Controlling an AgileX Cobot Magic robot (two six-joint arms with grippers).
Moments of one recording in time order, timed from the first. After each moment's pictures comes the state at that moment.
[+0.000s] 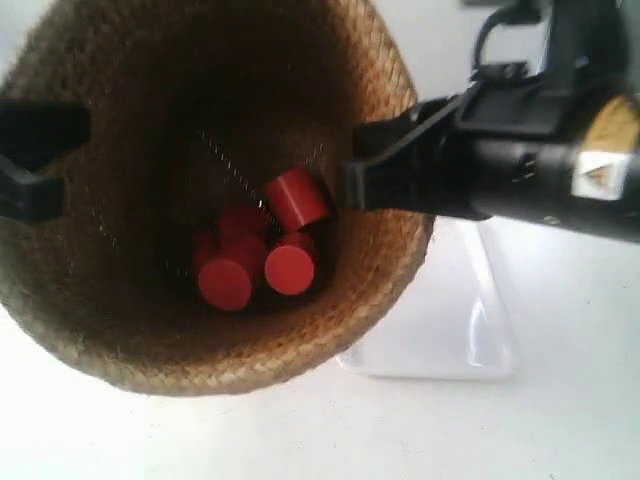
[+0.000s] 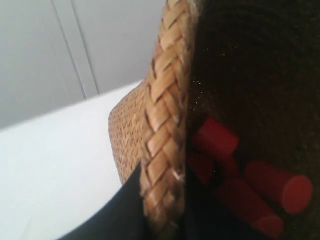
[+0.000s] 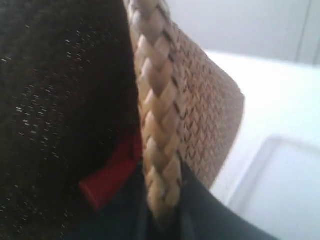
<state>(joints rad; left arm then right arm) -0.43 0.84 -0.71 -0.10 0.24 0.14 0.63 1.08 -0.82 -0.24 0.21 0.46</state>
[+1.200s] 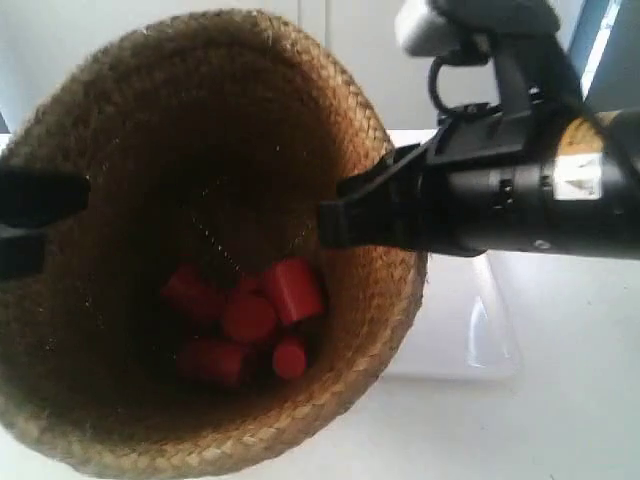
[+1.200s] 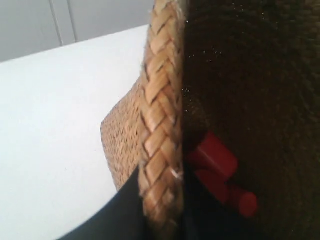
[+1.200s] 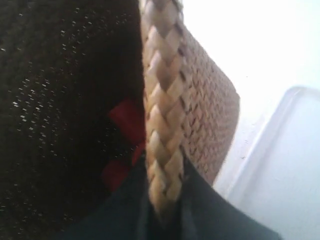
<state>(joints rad) -0.47 0.76 -0.68 -0.09 0.40 0.01 0.66 1.06 -0.87 0.00 0.37 0.28</state>
